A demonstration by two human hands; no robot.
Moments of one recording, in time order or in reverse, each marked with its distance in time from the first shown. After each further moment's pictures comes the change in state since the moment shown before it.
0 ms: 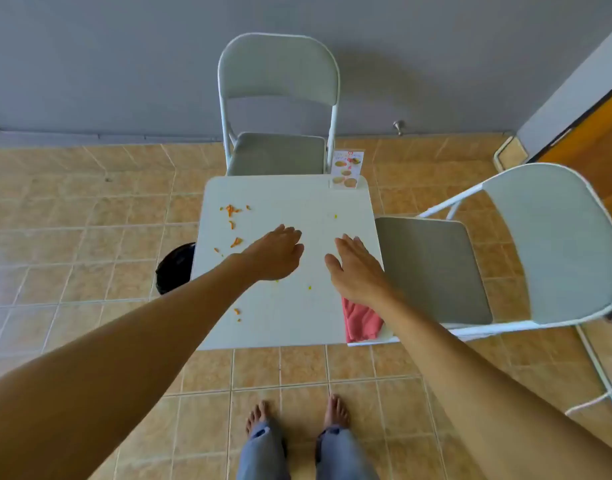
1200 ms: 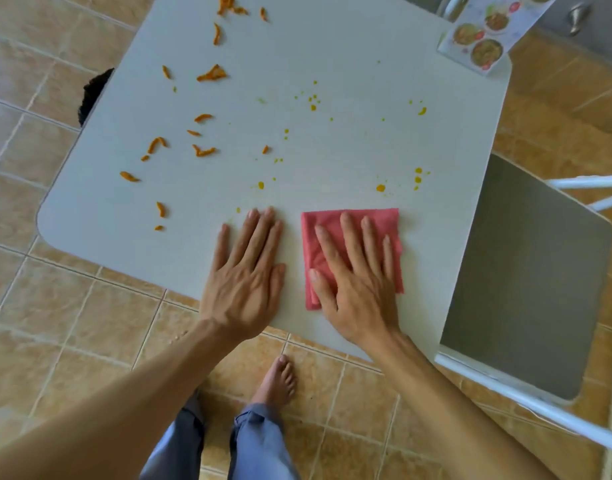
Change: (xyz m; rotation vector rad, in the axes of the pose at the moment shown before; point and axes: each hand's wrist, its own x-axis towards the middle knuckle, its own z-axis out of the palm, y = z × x) left_hand 0.050 -0.116 0.351 0.098 0.358 -0.379; right_hand 0.136 0.200 0.245 -0.512 0.167 -0.503
